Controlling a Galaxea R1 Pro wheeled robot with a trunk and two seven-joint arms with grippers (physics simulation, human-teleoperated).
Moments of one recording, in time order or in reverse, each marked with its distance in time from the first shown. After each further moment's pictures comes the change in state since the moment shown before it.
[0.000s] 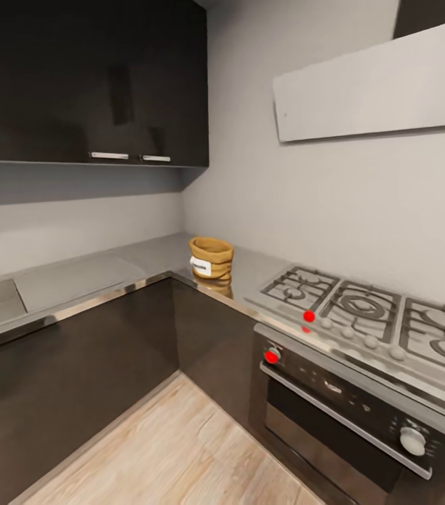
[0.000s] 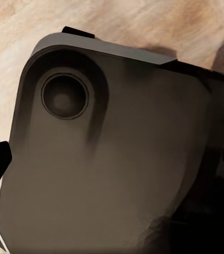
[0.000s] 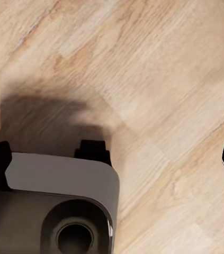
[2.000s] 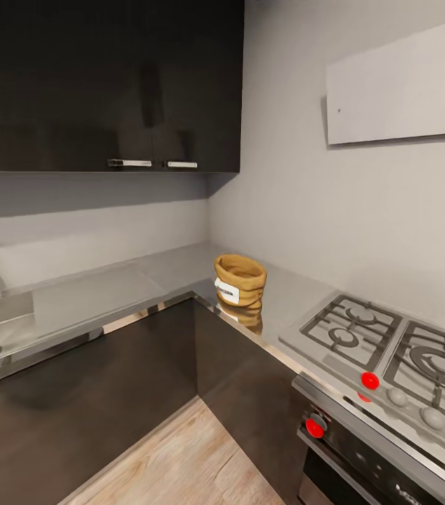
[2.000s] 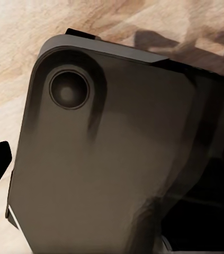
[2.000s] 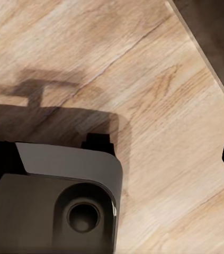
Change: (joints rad) left arm 0.000 -0.003 0.002 0.000 -0.003 -0.001 0.006; right arm 0.000 0.004 0.000 0.000 -0.005 0.011 0.013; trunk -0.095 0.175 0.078
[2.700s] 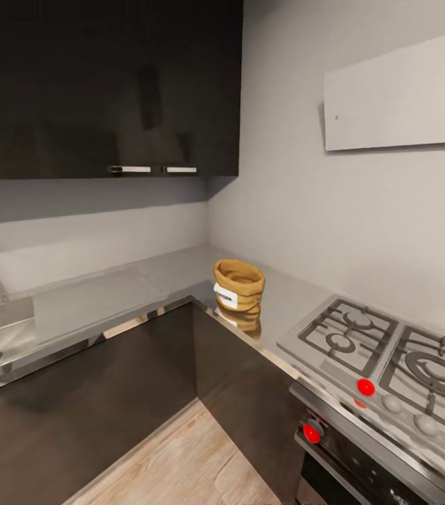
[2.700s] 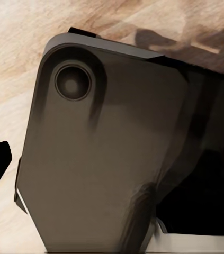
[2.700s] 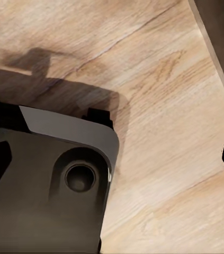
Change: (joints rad) left arm 0.000 0.000 0.000 0.000 0.002 0.000 0.000; right arm 0.035 0.006 0.000 0.002 0.111 0.012 0.005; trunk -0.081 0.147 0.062
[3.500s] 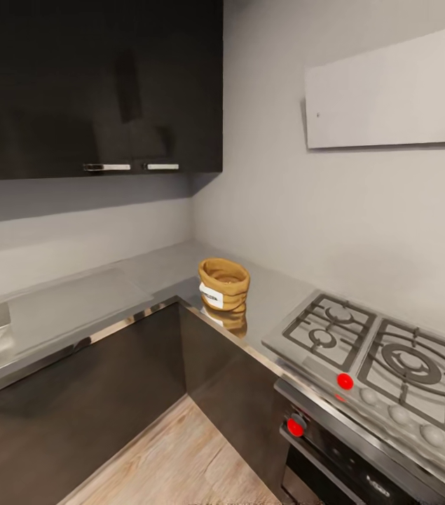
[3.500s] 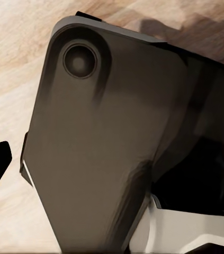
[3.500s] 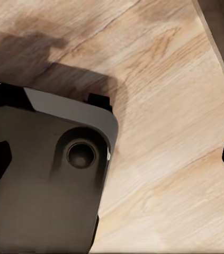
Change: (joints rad) left arm 0.000 0.000 0.000 -0.001 0.043 0.000 0.000; right arm 0.000 -0.001 0.000 0.000 0.027 -0.001 0.000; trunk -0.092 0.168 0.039
